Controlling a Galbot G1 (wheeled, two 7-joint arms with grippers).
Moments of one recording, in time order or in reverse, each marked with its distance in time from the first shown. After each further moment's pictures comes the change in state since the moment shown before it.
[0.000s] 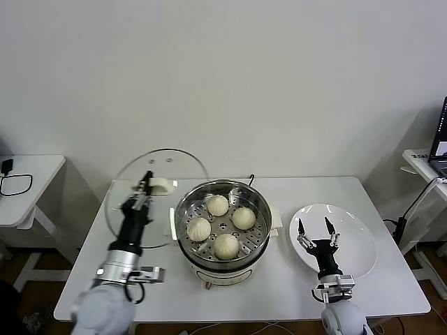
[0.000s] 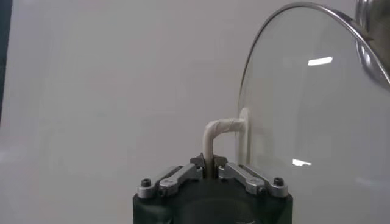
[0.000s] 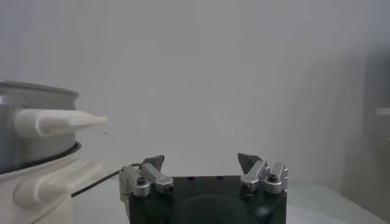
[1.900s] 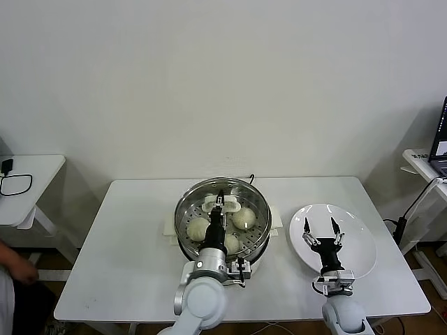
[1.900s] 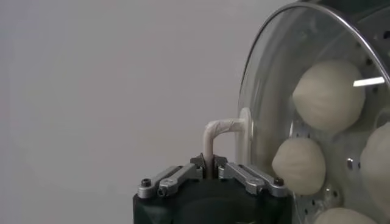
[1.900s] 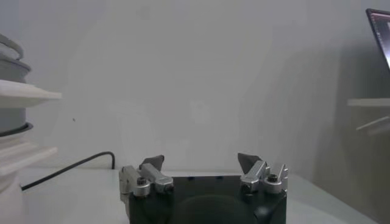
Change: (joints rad) left arm -0.218 -0.236 0.425 0.286 0.382 0.299 0.243; right arm 0.049 0.028 0.027 -0.080 -0.033 -0.017 0.022
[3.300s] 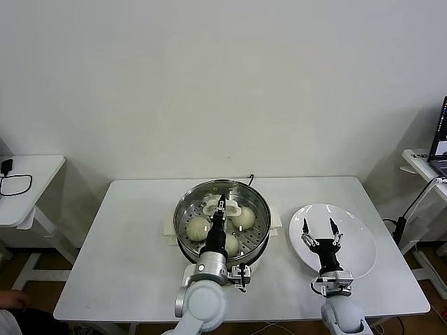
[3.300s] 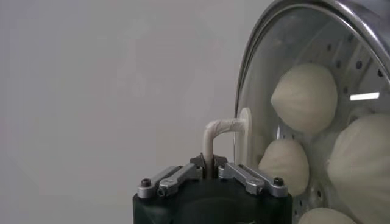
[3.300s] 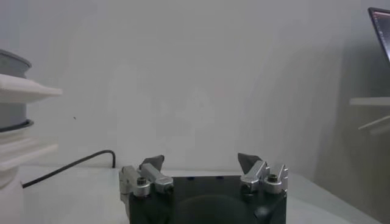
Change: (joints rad) left arm 0.021 -0.007 -0.012 0.028 0.034 -0.033 -0.016; right arm 0.003 0.004 -0.003 -0.009 -0.013 0.006 -0.002
